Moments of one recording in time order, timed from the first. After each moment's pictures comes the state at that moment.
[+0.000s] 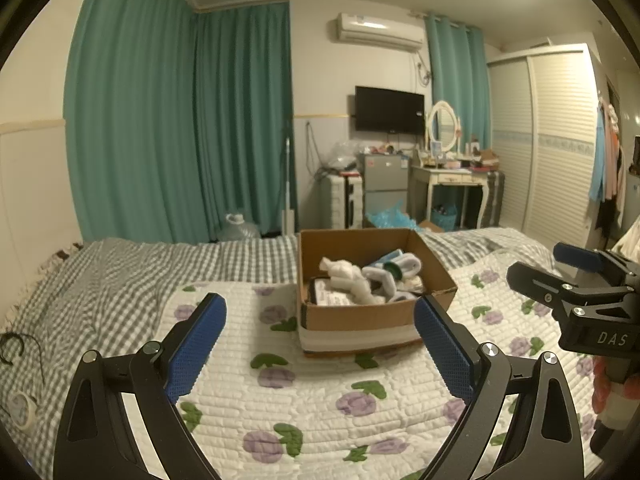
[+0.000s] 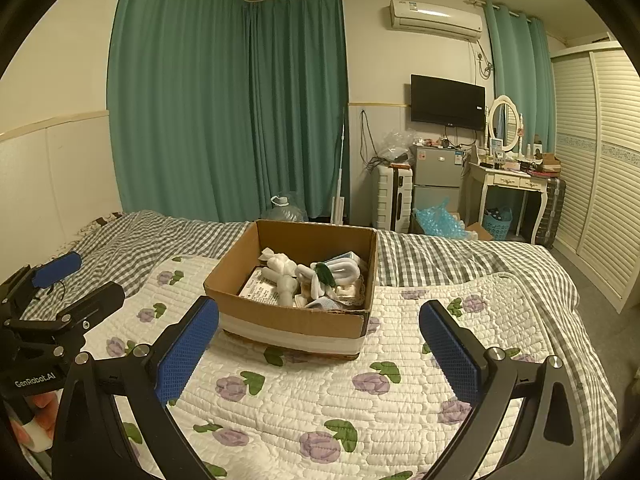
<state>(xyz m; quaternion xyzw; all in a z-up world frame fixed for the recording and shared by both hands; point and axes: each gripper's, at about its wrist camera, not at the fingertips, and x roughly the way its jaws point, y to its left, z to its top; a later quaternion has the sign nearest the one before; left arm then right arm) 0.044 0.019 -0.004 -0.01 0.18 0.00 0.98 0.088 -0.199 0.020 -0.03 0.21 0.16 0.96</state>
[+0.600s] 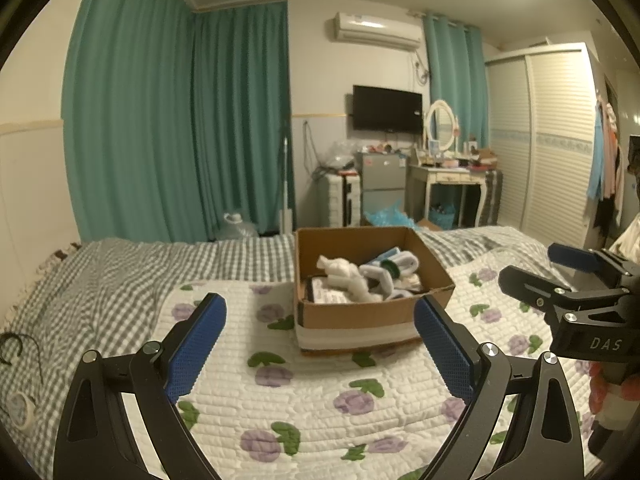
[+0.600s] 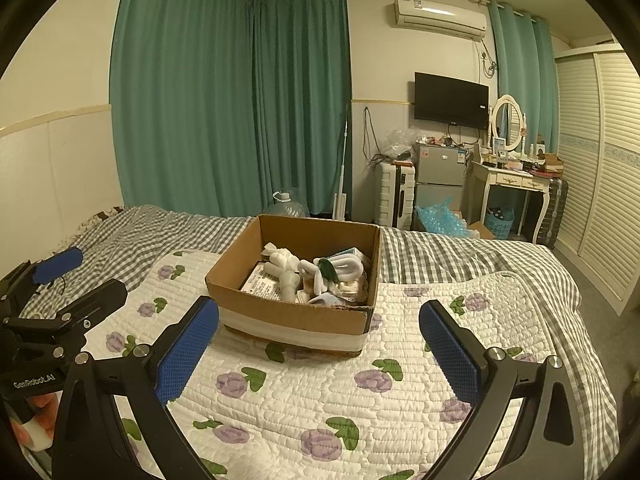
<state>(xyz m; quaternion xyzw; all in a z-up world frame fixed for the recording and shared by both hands) 0.047 0.020 -0.007 -0.01 0.18 -0.01 0.98 0.089 -0.197 0.016 -0.03 0.21 0.16 0.96</state>
